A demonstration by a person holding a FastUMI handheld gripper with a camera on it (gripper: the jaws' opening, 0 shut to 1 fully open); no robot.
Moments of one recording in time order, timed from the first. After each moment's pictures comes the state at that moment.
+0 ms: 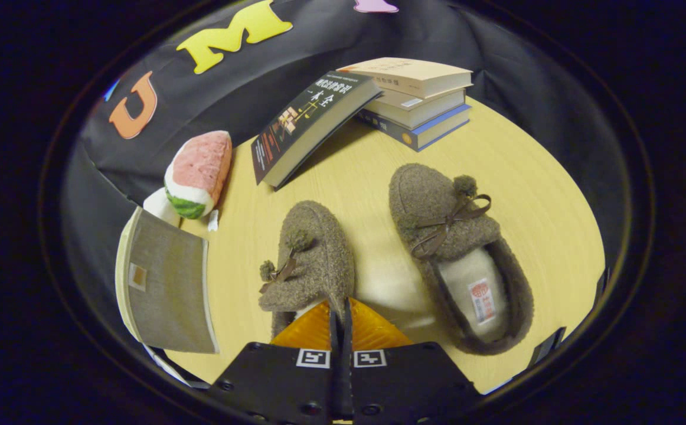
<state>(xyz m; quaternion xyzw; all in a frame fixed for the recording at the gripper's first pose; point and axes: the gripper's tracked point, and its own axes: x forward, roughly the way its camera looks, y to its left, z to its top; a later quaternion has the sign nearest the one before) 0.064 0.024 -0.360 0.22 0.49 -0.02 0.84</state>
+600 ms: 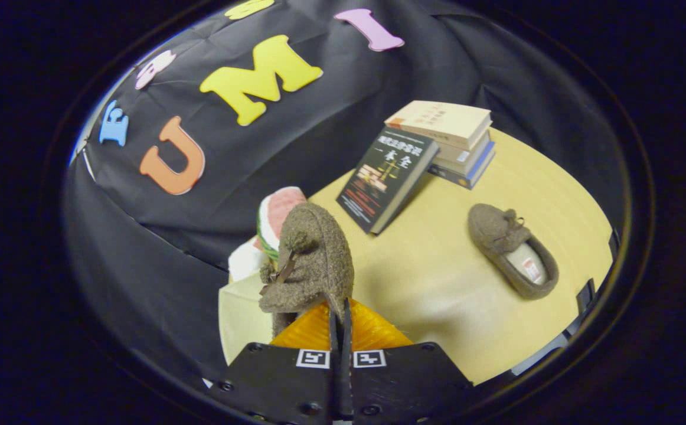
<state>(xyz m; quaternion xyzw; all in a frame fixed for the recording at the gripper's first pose) 0.082 0.154 -0.174 0.33 0.38 0.01 0.87</state>
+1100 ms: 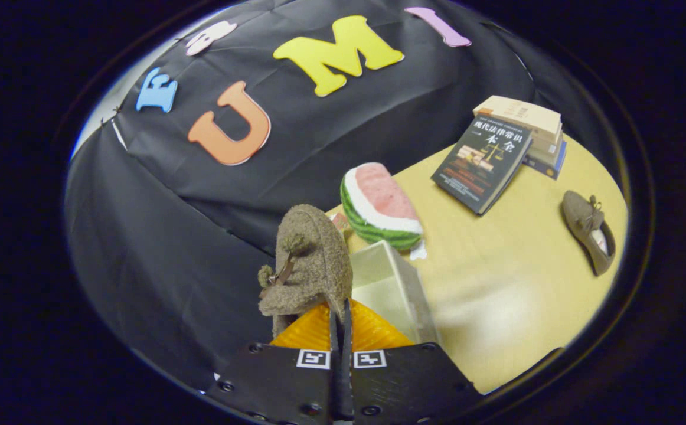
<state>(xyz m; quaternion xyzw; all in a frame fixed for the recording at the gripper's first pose) 0.097 0.342 -0.171 0.31 0.39 0.10 0.86</state>
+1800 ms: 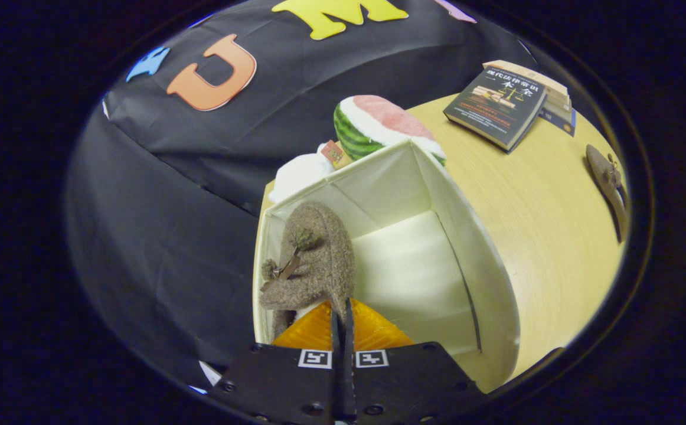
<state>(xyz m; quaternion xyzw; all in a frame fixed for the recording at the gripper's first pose) 0.094 0.410 -0.275 0.27 0.47 0.09 0.84</state>
